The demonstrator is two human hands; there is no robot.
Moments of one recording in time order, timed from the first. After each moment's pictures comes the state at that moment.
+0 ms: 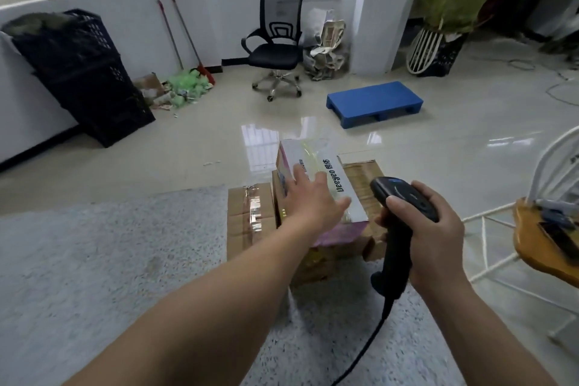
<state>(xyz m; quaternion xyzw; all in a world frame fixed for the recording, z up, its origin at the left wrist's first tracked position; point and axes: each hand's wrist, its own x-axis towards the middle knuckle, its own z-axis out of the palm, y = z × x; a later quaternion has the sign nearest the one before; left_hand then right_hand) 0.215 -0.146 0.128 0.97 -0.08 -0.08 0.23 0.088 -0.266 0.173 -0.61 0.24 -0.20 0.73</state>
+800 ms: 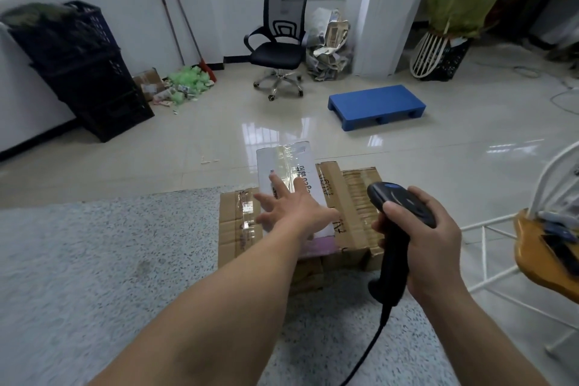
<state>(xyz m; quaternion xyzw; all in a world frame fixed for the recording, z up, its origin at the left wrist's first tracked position) 0.246 -0.147 0.113 0.96 0.05 -0.21 0.20 0.113 -0.277 0.168 -0.61 0.24 -0.18 0.73</state>
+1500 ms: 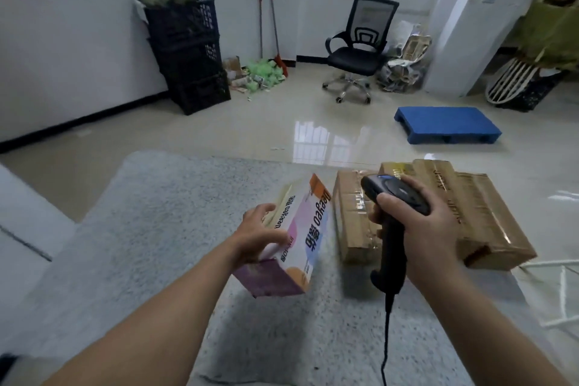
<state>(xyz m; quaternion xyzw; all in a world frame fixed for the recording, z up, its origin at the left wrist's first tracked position) 0.128 0.250 0.076 0.83 0.10 -0.22 0.50 0.071 -0.002 0.188 -0.68 0.12 -0.08 0.72</state>
